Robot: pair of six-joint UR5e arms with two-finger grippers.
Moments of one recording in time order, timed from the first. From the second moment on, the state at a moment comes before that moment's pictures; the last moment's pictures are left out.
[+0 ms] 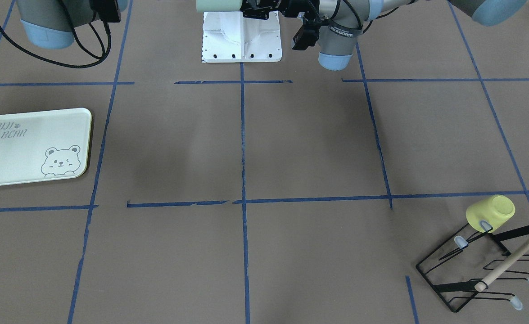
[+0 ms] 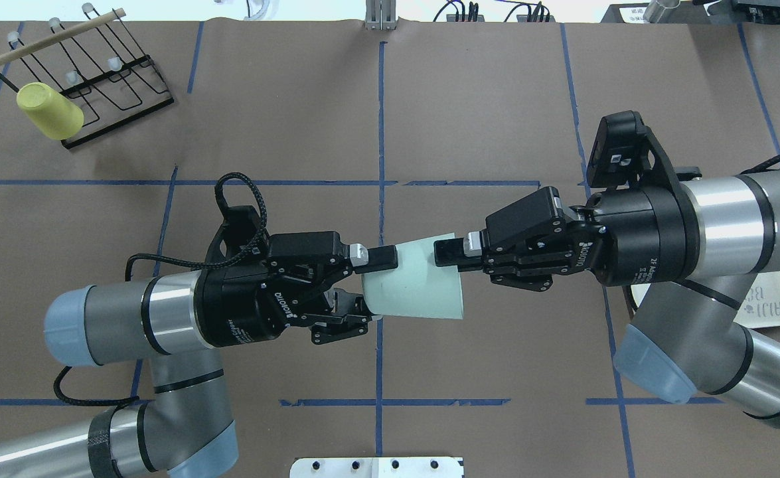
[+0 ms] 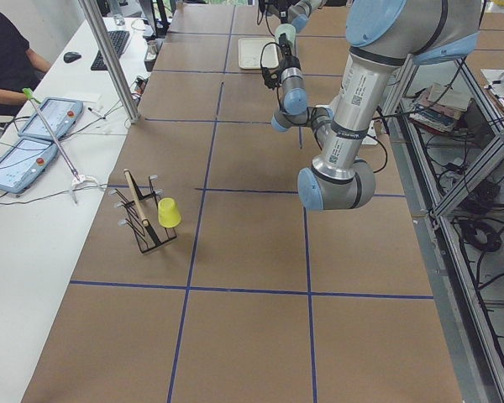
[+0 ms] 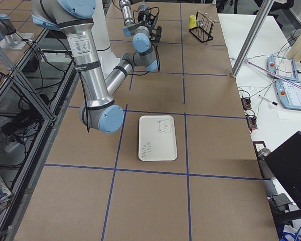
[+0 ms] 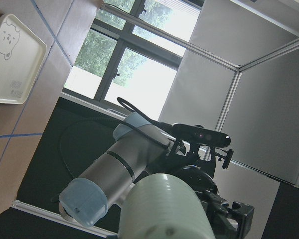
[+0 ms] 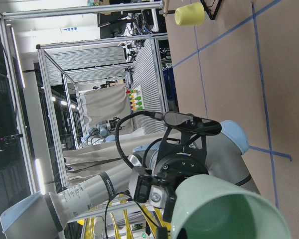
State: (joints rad) left arm -0.35 -2.10 -1.68 -3.45 -1.65 -2.21; right arm 0.64 -1.24 1.99 -0.06 2.12 2.12
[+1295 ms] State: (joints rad) left arm -0.36 -2.06 -1.72 -3.37 -1.60 -2.22; right arm 0.65 -1.28 2.03 -0.07 2.12 2.12
